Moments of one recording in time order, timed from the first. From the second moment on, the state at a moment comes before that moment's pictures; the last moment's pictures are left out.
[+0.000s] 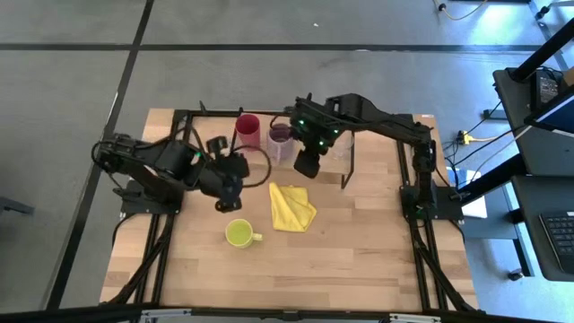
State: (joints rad) left arm -0.32 1.54 1.89 -1.57 -0.56 -0.47; right arm -0.16 1.98 2.31 -1.47 -0.19 0.26
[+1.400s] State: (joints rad) left arm -0.63 1.41 0.97 -0.89 -0.27 -1.90; right arm -0.04 1.83 2.36 -1.33 0.06 0.20
